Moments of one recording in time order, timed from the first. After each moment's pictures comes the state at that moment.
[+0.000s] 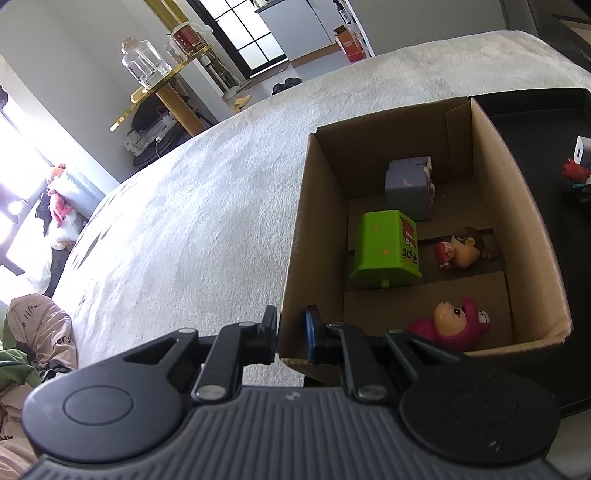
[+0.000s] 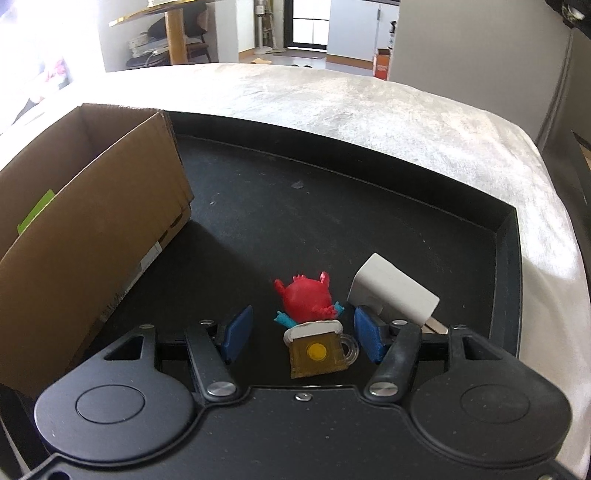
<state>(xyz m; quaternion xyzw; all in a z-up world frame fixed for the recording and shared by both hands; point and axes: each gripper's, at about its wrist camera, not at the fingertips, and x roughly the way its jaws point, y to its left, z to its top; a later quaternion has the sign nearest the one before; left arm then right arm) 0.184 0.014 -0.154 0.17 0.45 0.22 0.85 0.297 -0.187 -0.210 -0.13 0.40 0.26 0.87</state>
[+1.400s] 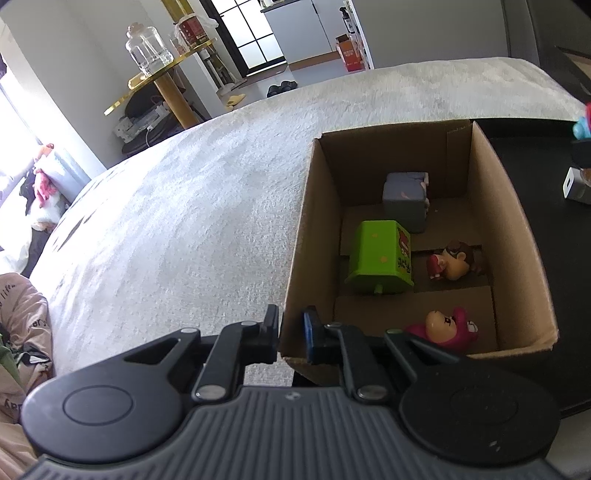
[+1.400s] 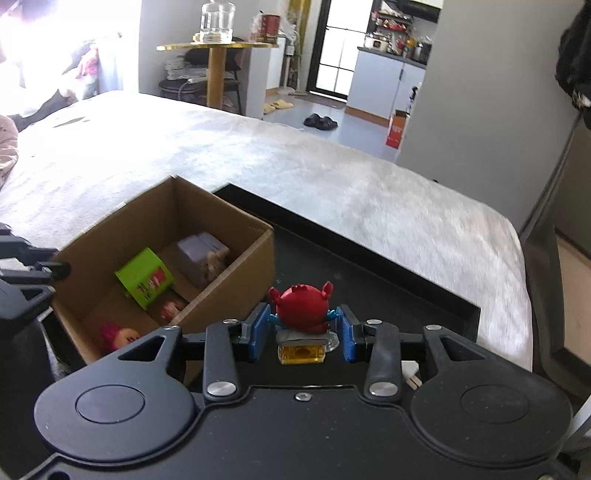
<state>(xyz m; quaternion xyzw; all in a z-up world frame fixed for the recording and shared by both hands) 0.179 0.029 -0.145 0.11 0.44 0.20 0.87 0.229 -0.143 -0.101 -0.18 0.32 0.28 0.89</state>
